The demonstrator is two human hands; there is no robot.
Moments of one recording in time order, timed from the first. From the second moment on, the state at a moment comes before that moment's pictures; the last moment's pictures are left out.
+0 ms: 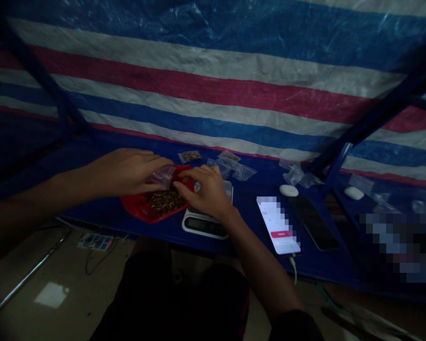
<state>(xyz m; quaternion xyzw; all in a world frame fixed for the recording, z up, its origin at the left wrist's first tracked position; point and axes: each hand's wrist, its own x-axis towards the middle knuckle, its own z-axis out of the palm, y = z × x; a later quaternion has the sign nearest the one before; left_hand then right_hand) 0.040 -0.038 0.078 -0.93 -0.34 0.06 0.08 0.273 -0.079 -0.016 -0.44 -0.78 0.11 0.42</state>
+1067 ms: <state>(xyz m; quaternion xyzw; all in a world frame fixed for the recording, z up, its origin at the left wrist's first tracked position) -0.029 -0.103 0.033 -0.93 -0.36 0.00 -0.10 0.335 -0.037 -0.036 -0.67 -0.61 0.05 0.42</state>
